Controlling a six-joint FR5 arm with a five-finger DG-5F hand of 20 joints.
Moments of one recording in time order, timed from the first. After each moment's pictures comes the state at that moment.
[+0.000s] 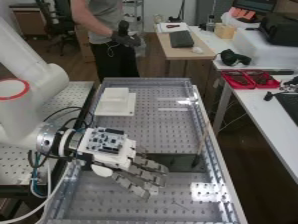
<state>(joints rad) 1.27 -2.08 -1.95 -2.46 -1.74 -0.70</state>
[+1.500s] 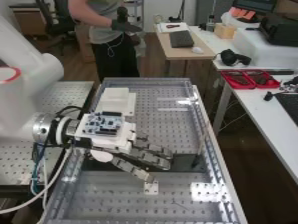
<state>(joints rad) 1.29 -2.00 -1.98 -2.41 -1.75 -0.69</state>
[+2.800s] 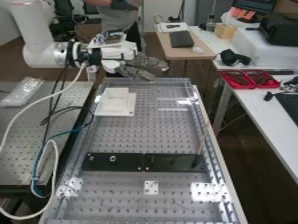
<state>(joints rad) 1.87 -1.67 -2.09 -2.52 -1.22 -0.72</state>
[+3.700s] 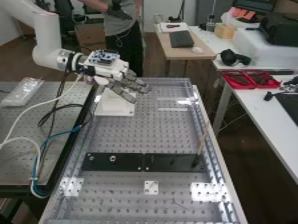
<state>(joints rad) 2.11 -1.74 -2.14 -2.59 -0.79 -0.41</state>
